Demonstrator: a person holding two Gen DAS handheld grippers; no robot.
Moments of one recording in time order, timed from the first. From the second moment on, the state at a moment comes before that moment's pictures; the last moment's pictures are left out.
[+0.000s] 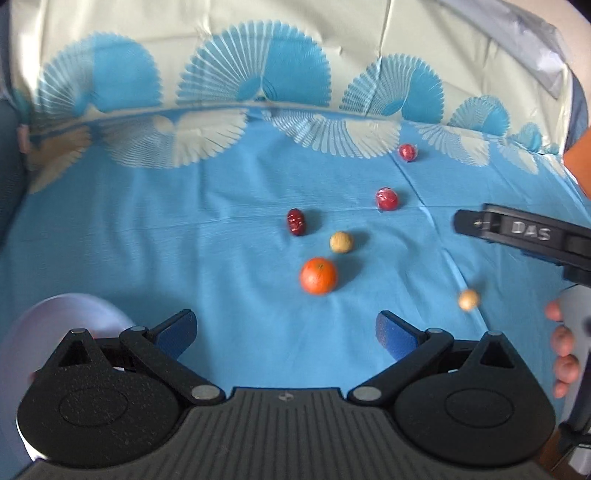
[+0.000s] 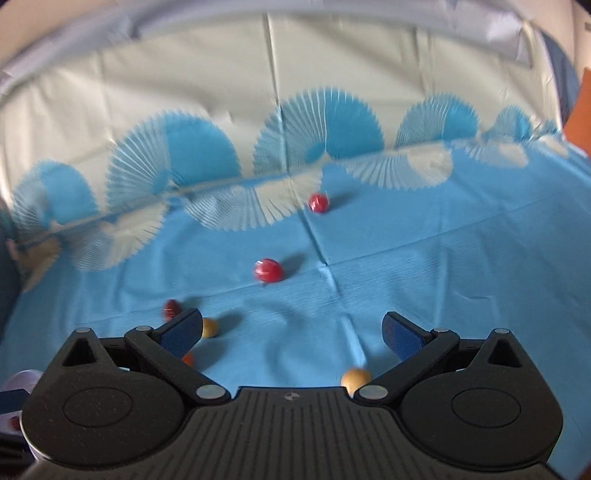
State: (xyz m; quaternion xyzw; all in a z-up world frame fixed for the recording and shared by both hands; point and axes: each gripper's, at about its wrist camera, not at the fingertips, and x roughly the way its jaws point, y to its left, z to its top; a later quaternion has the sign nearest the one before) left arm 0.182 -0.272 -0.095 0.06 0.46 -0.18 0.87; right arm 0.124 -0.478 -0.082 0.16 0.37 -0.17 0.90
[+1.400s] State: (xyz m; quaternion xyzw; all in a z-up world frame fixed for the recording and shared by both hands) left arm 0.092 -0.133 -0.003 0.08 0.43 -0.14 0.89; right arm 0.053 -0.388 -0.013 0.11 0.28 -0.05 0.95
